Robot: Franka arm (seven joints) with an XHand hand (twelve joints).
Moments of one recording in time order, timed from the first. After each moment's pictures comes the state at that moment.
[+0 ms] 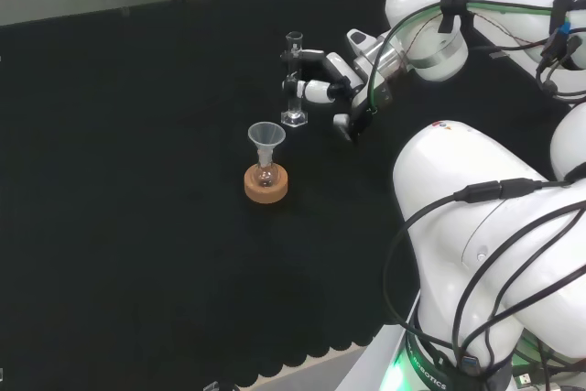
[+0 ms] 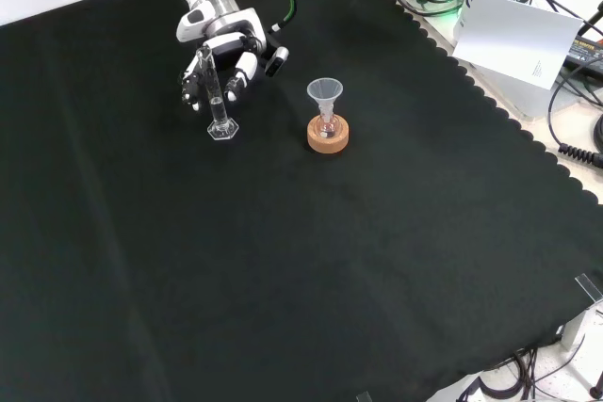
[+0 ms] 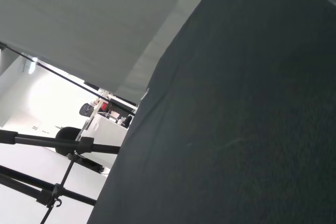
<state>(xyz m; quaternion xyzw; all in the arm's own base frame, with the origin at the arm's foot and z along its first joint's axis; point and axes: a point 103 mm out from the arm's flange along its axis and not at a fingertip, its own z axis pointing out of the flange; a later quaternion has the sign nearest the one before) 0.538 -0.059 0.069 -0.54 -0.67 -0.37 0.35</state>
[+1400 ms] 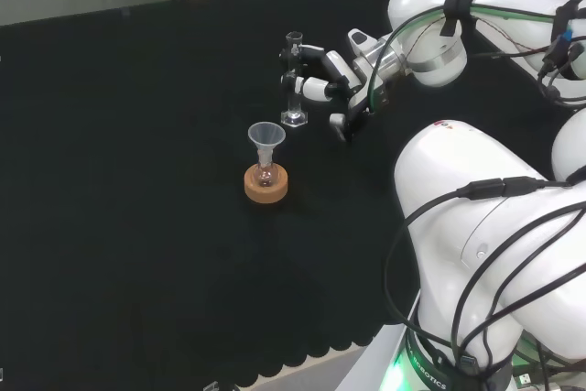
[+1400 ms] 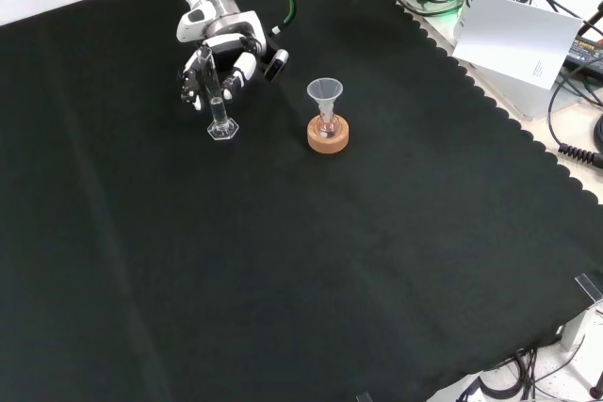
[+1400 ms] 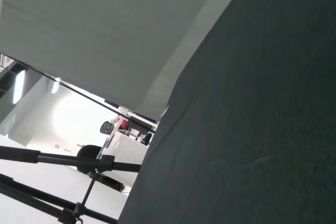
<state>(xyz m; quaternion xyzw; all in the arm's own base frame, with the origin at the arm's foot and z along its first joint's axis) 0.542 -0.053 0.073 -0.53 -0.66 -0.40 0.34</state>
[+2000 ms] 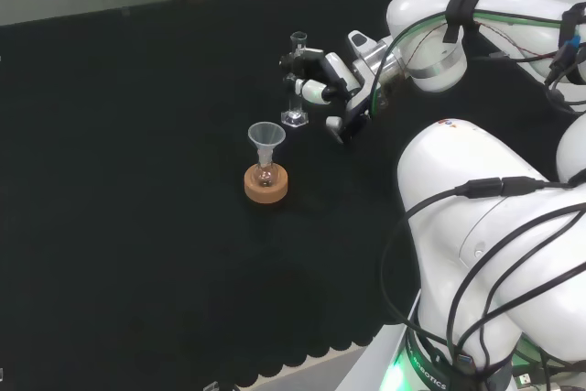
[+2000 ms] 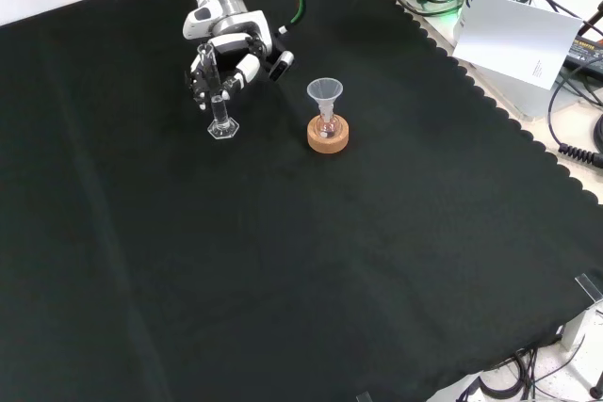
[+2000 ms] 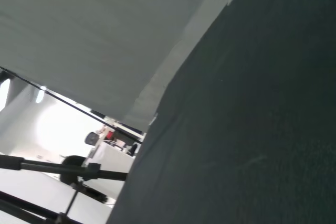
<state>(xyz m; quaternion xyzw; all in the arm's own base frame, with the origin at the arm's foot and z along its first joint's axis) 0.534 -0.047 0.074 -0.55 -0.66 -0.40 0.32</state>
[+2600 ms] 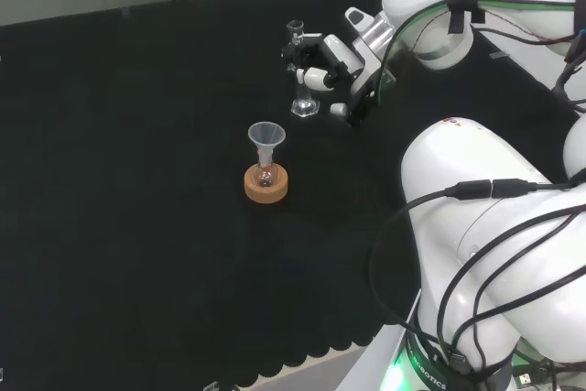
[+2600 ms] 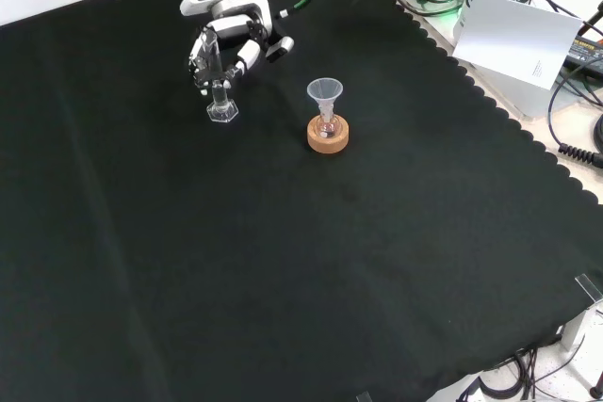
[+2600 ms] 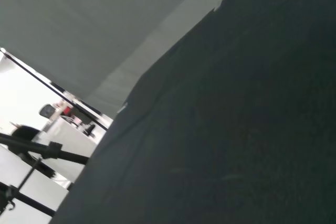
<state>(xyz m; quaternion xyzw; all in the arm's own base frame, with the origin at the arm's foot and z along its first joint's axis) 0.530 -0.056 0.111 -0.58 -0.70 -0.33 0.26</state>
